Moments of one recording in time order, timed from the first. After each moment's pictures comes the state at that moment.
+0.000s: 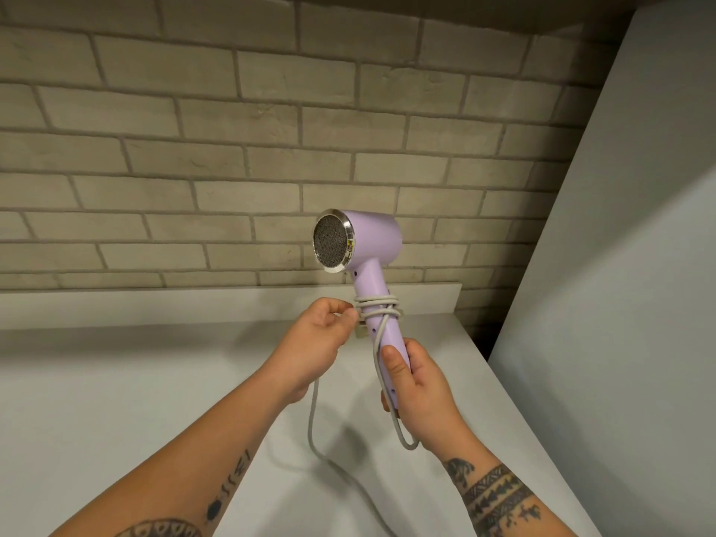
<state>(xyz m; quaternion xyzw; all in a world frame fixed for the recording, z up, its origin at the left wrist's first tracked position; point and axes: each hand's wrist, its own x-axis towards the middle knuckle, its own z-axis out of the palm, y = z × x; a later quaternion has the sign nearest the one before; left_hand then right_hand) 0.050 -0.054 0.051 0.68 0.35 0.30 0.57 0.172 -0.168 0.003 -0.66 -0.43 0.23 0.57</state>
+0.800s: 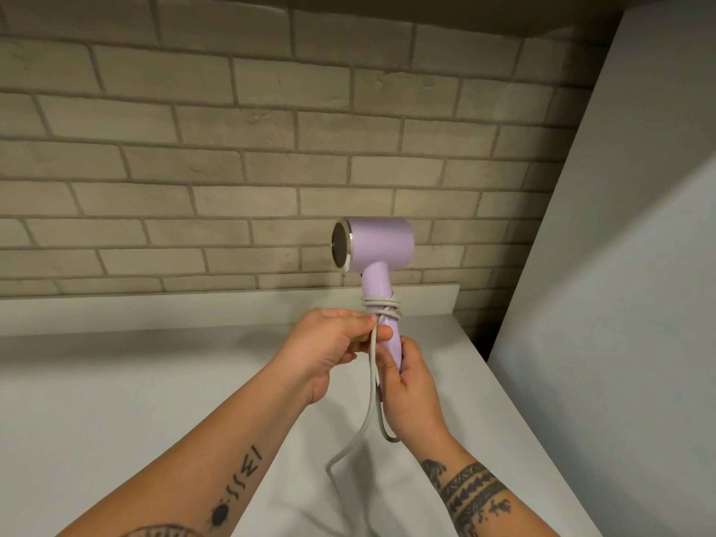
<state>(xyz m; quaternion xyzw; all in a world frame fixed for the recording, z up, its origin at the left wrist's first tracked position) 0.058 -0.082 0.079 0.58 0.35 0.27 0.68 0.170 -0.152 -0.017 -0.70 -0.39 0.16 0.58</state>
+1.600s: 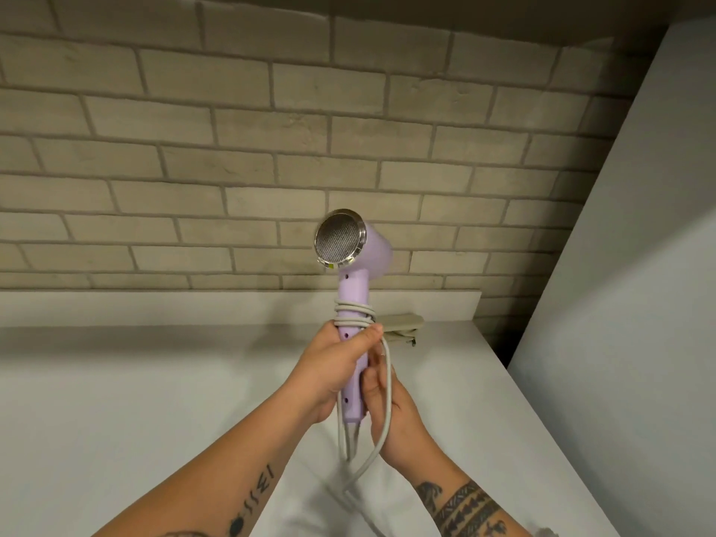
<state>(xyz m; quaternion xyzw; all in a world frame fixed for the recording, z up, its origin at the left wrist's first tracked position) 0.031 -0.058 0.045 0.54 0.34 0.33 0.70 0.111 -0.140 -0.007 -0.55 -0.49 0.31 0.60</state>
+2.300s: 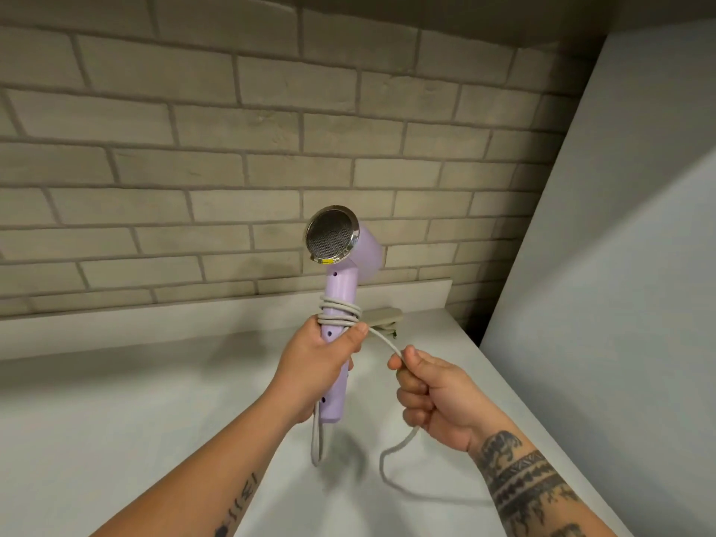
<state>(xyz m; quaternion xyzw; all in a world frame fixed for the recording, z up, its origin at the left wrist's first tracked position) 0.006 -0.028 0.042 0.65 0.32 0.32 0.61 0.144 -0.164 0.036 -0.53 -0.22 0.53 0.63</state>
